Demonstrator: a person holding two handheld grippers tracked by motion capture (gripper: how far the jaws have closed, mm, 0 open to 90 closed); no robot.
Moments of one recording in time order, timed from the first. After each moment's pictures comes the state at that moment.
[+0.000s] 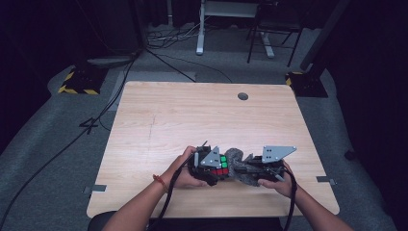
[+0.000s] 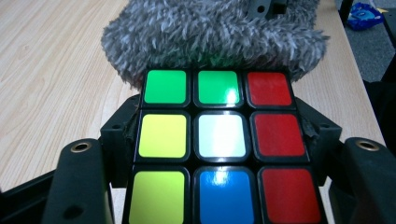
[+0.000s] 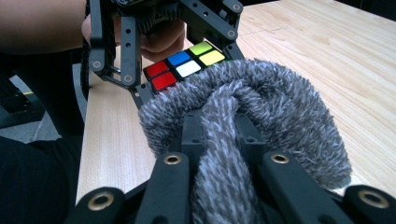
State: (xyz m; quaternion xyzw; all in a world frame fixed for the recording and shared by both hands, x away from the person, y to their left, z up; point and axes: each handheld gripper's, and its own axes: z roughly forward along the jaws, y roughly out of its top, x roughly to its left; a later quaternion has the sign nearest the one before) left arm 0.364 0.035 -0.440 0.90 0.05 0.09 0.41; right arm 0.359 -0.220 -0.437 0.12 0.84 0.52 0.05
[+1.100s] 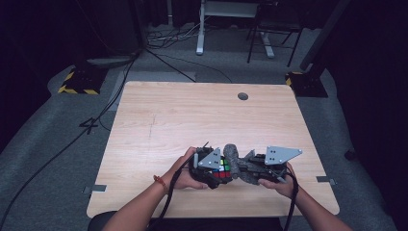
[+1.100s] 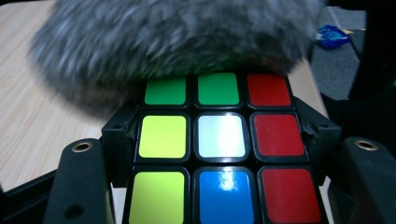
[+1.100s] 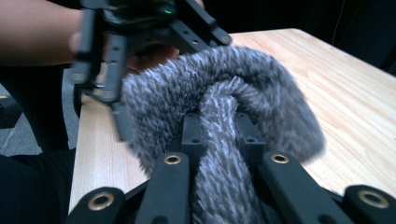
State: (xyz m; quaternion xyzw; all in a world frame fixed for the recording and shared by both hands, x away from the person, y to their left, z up) left arm 0.353 0.033 -0.426 0.89 0.01 0.08 0.44; right arm 0.349 -0.218 -0.421 0.11 0.83 0.54 0.10
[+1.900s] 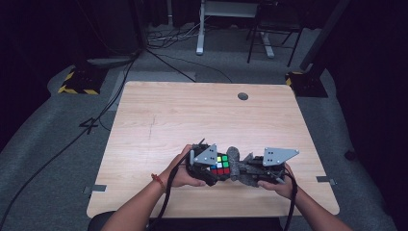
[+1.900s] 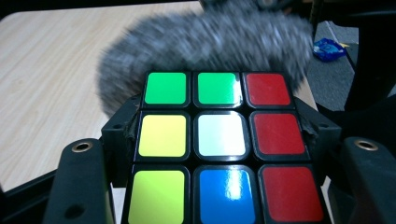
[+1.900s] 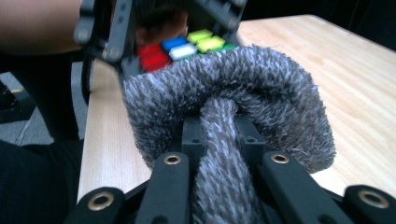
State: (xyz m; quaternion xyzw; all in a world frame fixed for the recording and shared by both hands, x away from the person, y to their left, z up) left arm 0.359 0.041 -0.424 0.88 0.02 0.06 0.46; right arm 0.350 -0.217 -0.427 0.11 0.83 0.53 0.08
